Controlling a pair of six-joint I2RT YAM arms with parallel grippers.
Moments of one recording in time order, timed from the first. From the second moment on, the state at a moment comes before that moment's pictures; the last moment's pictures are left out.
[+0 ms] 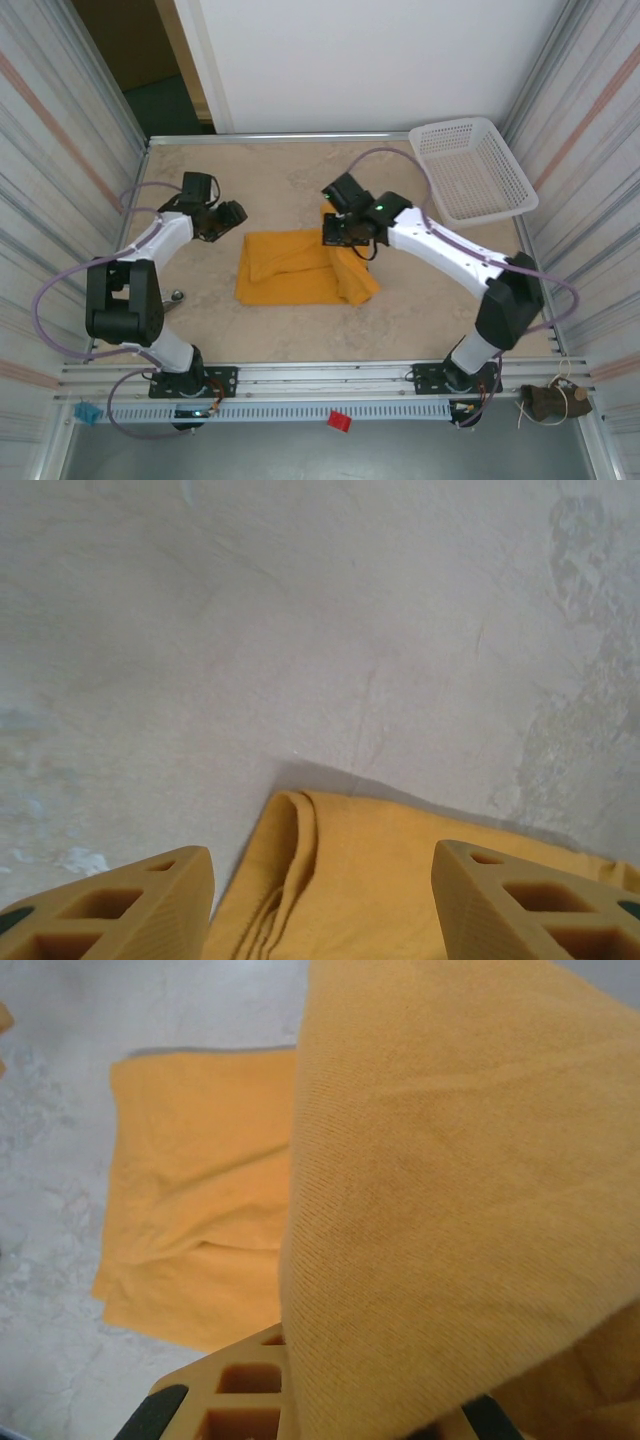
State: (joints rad) left arm -0.08 1.57 1.04 -0.46 0.20 -0.60; right arm 0.83 1.65 1.45 -0.82 0.05 0.75
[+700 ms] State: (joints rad) left arm 0.04 1.57 1.09 -0.45 0.32 -0.60; right arm 0.97 2.18 1.89 -0.71 -0.01 0.95
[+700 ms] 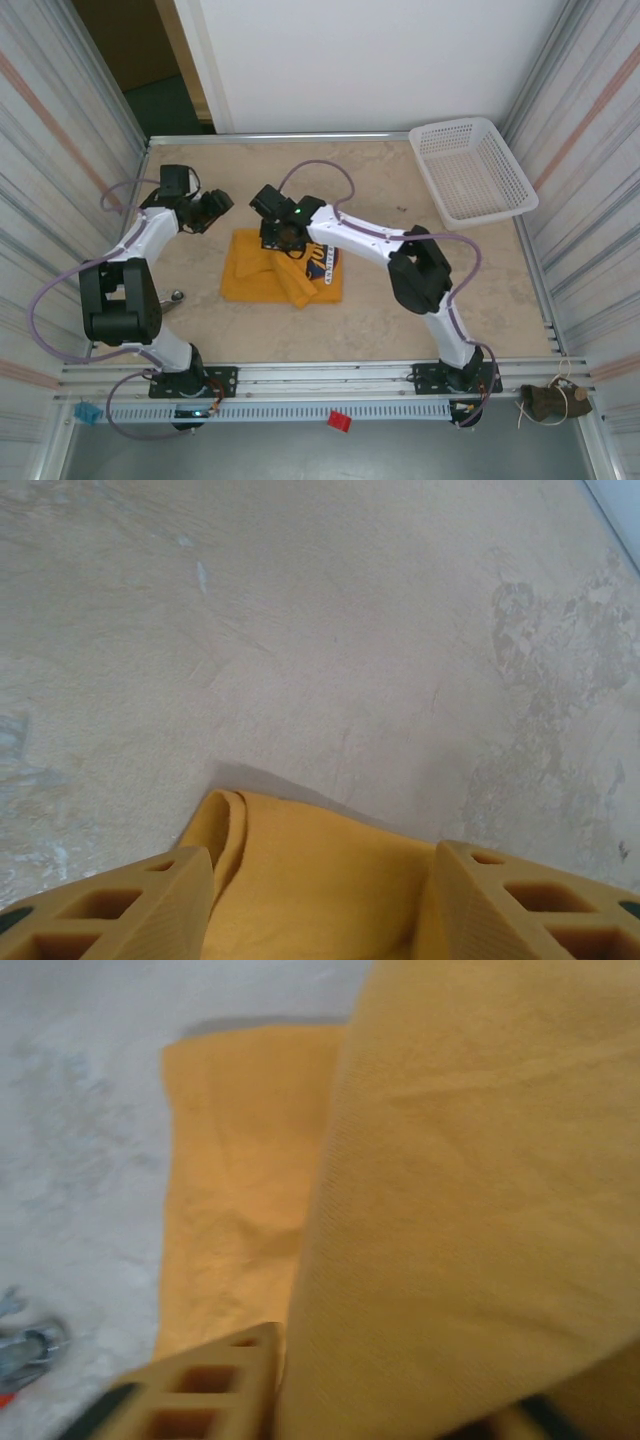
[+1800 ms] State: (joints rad) left arm 0.04 1.39 0.90 -0.46 0.40 -0.56; right arm 0.92 2.02 1.50 -0.43 -0.18 0.82
